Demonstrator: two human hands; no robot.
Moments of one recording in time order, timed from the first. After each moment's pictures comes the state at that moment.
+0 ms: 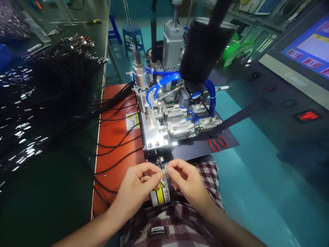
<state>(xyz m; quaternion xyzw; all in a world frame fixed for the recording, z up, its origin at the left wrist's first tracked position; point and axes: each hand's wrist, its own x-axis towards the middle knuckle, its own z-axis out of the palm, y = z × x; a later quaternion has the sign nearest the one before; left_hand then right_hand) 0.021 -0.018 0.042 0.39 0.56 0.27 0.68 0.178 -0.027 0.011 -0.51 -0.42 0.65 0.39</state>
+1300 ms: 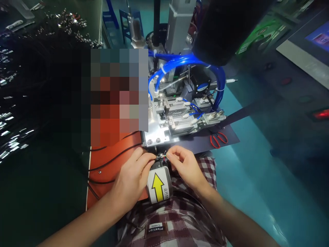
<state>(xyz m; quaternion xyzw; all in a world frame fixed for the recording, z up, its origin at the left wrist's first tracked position) 0.001 -0.008 0.009 0.76 0.52 0.28 0.28 0.182 0.006 -0.011 -0.56 -0.45 0.60 0.36</state>
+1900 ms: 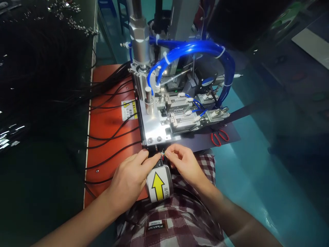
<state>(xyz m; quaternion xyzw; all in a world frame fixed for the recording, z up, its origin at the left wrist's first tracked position) -0.005 -0.005 0.005 0.87 0.43 0.20 0.09 0.180 0.012 -0.017 -0.55 -0.43 0.63 0.33</state>
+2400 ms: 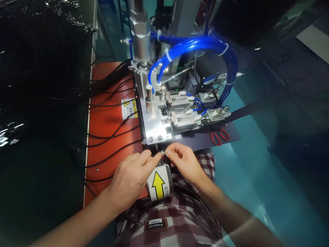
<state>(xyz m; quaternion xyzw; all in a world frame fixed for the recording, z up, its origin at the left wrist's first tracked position) -0.004 -0.004 0.005 0.89 0.42 0.17 0.06 0.182 0.012 -0.018 -0.56 -0.45 0.62 0.32</state>
